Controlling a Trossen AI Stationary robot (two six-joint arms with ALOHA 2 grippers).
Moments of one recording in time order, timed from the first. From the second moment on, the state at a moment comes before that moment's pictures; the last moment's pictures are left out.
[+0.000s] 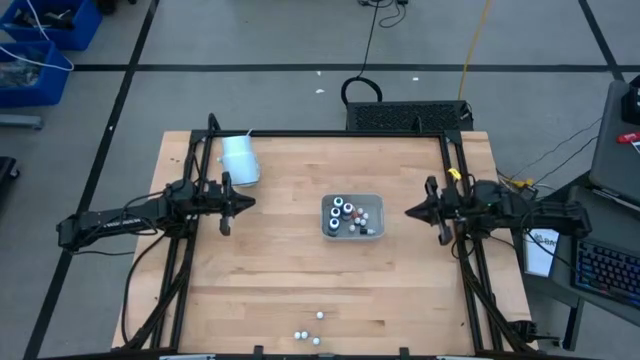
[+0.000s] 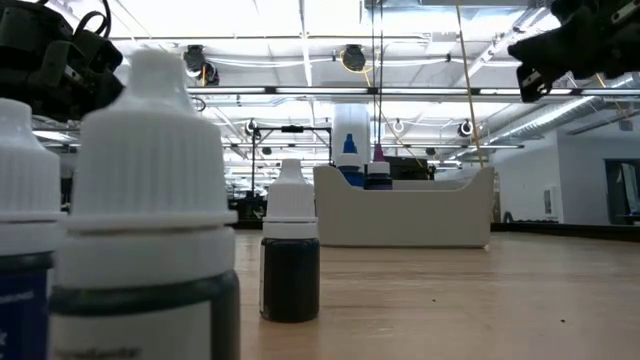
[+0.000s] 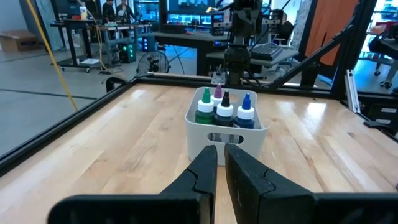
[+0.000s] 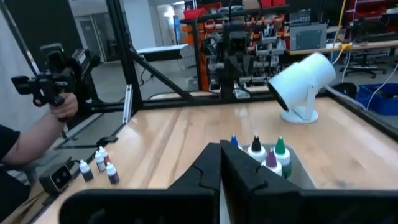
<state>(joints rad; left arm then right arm) 0.28 0.24 0.01 0.16 0.20 -0.03 -0.06 0.16 0.22 -0.09 -0.18 0.12</state>
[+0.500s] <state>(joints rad) 0.28 0.24 0.01 0.20 0.30 -0.10 -0.06 0.15 0.07 0.03 -0.18 0.10</state>
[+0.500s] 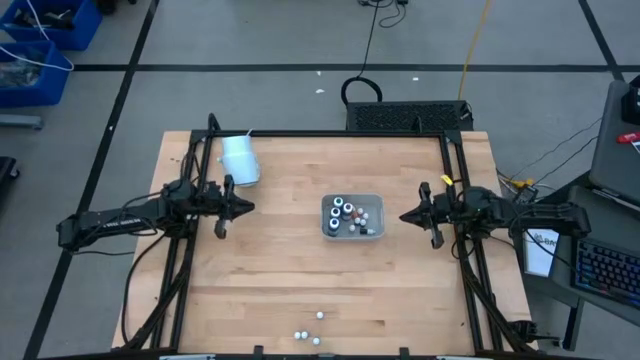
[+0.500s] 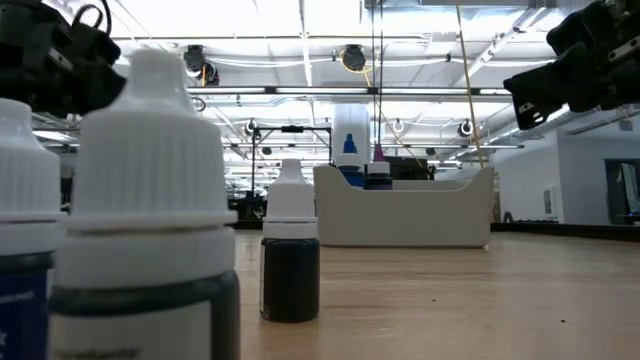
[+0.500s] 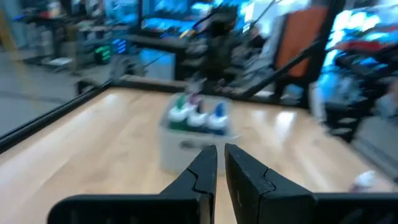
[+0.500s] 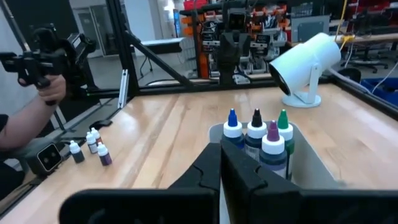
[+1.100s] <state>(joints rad) -0.01 0.60 0.32 0.26 0.14 0.05 -0.06 0.15 0.02 0.16 -0.19 0.07</state>
